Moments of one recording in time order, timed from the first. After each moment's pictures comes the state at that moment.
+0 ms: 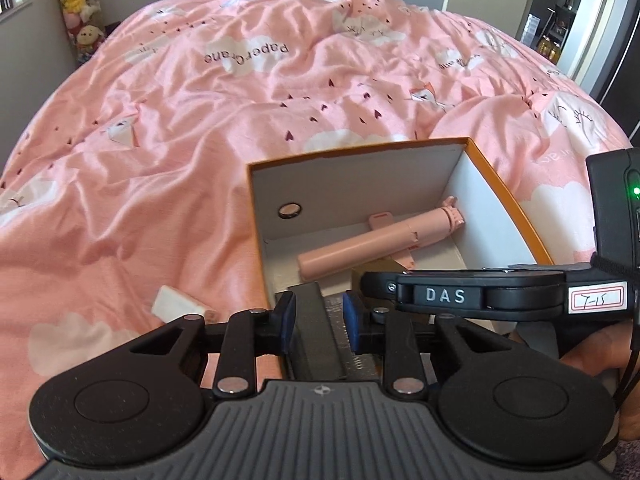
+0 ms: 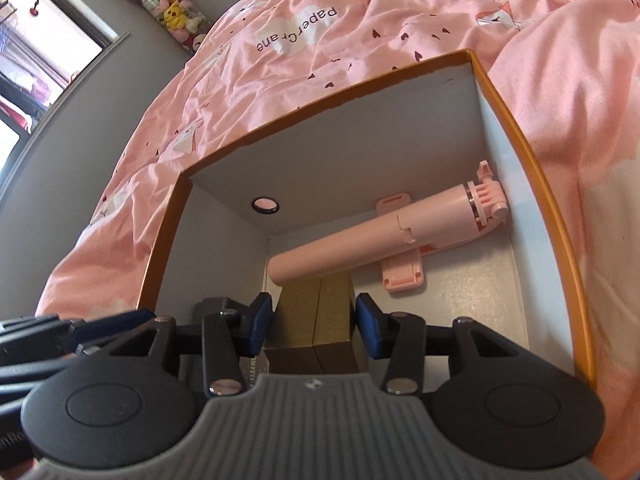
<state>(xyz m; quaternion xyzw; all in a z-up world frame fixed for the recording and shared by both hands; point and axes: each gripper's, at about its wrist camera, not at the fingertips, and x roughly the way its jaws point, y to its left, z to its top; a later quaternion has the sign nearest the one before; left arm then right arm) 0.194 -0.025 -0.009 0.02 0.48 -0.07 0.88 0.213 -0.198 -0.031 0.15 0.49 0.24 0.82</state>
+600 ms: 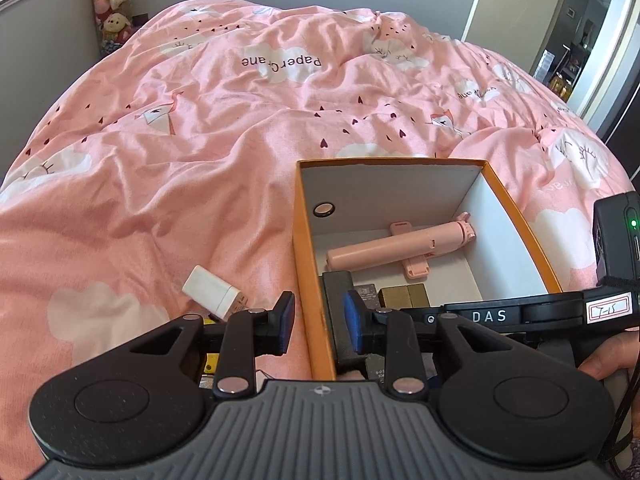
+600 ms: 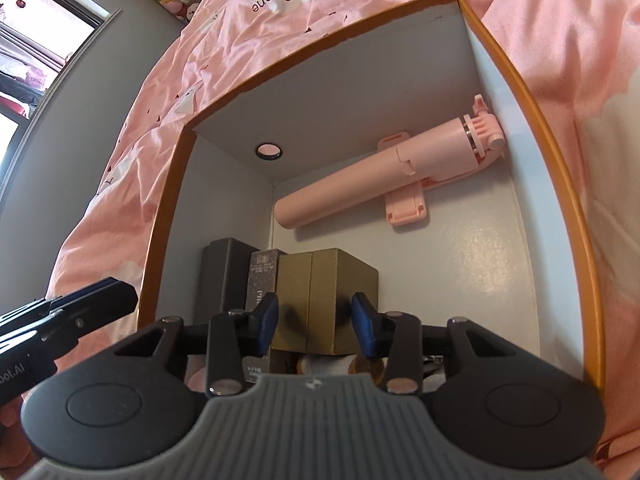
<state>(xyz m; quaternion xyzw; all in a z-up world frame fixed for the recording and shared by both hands) 0.168 0.015 -0.002 -0.03 0.46 -0.06 0.89 0.198 -0.204 -0.036 0.17 0.55 0.25 0.78</state>
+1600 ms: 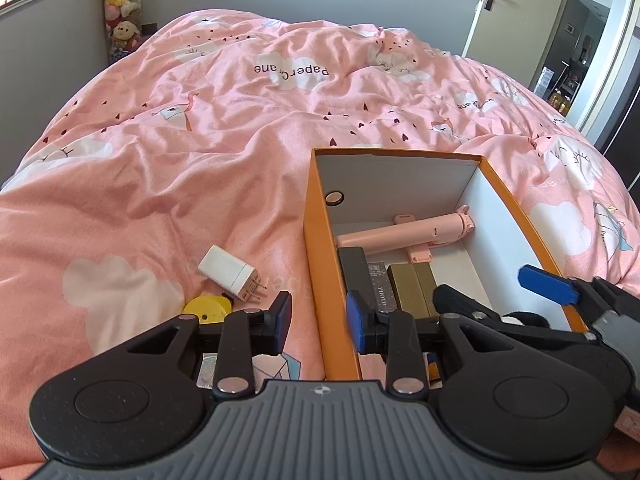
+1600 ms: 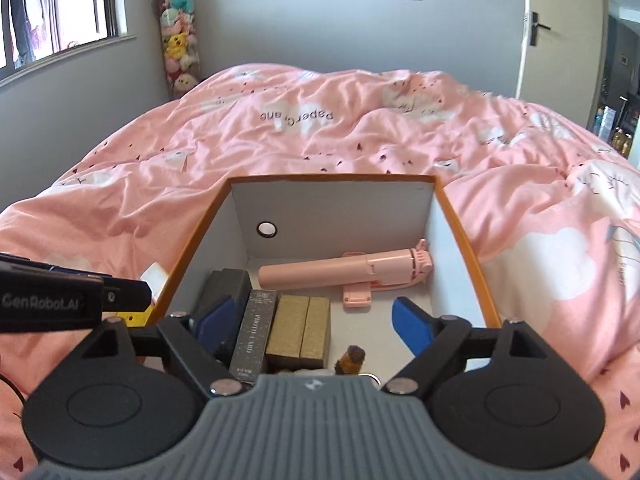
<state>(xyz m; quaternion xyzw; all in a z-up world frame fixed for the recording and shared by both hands) 0.128 0.027 -0.005 -0.04 0.43 -0.05 0.90 0.084 -0.161 0.020 -0.03 0.32 0.13 0.94</state>
